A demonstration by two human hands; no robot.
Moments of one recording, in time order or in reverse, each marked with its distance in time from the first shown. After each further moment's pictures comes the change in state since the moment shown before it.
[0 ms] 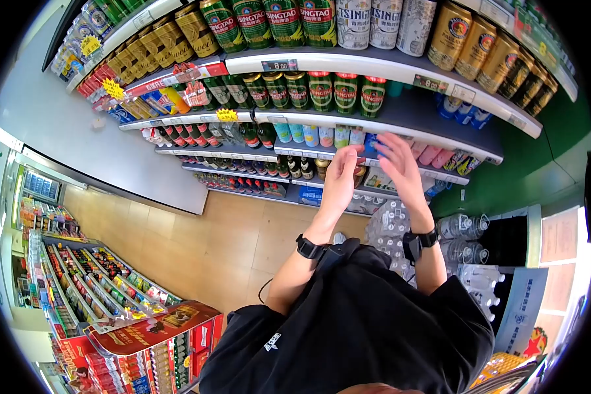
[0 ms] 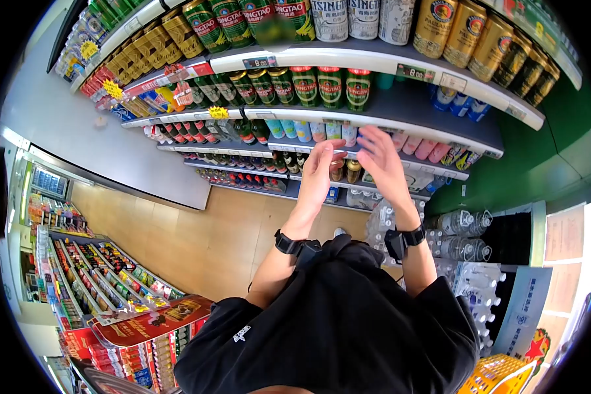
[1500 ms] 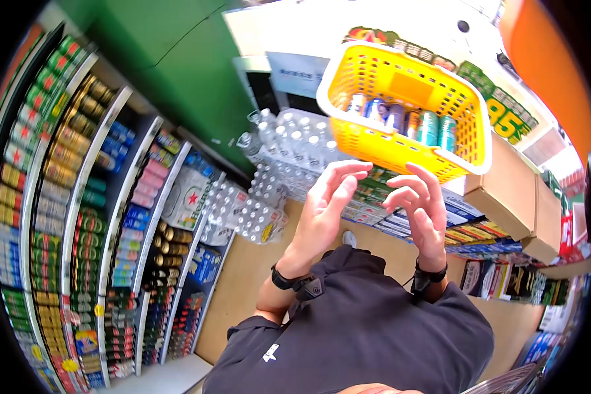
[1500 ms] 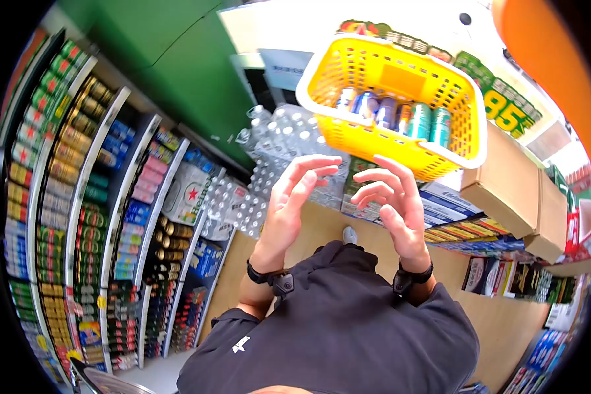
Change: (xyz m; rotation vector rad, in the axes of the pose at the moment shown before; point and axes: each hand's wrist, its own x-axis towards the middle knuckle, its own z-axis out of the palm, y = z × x) left_hand -0.507 0.060 0.333 -0.182 -1.510 -0.199; right_hand -0.721 -0.250 0.036 -0.325 1.164 -0.402
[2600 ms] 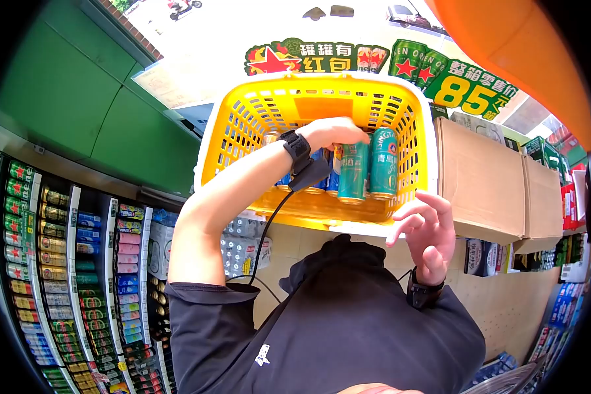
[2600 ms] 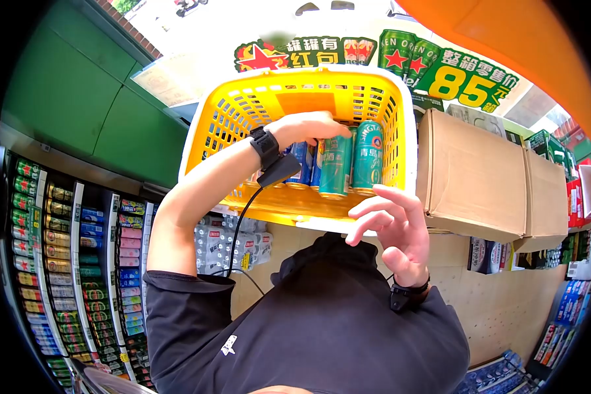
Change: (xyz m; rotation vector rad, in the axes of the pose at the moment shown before) left_hand 0.355 -0.160 0.163 1.059 -0.808 -0.618; right_hand 0.014 -0.032 -0.187 0.044 0.236 -0.104
